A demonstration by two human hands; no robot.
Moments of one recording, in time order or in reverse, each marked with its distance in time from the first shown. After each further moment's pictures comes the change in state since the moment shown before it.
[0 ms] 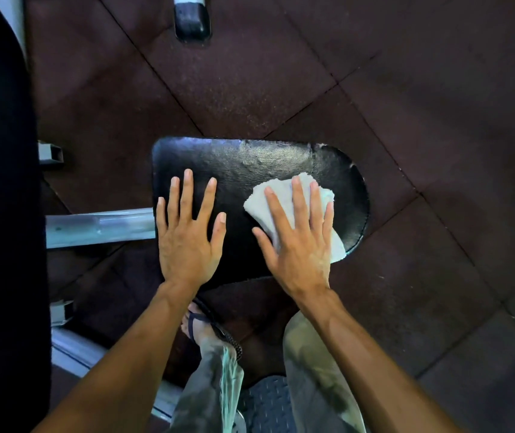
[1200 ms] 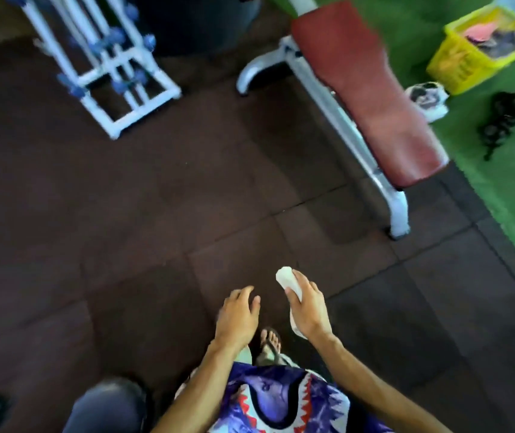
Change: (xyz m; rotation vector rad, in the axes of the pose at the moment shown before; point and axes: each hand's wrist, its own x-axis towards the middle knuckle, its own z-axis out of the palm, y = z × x) left_hand -0.234 0.563 -0.162 0.143 -0.884 0.951; right_hand -0.378 0.300 -0.318 0.905 0.351 1.589
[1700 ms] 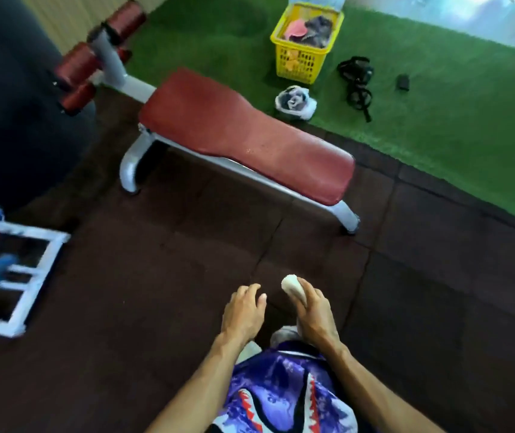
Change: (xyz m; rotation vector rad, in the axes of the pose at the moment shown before) left_hand 0.288 0.217 -0.112 0.459 -0.296 0.480; right_hand 0.210 -0.073 -0.106 0.367 0.449 0.335
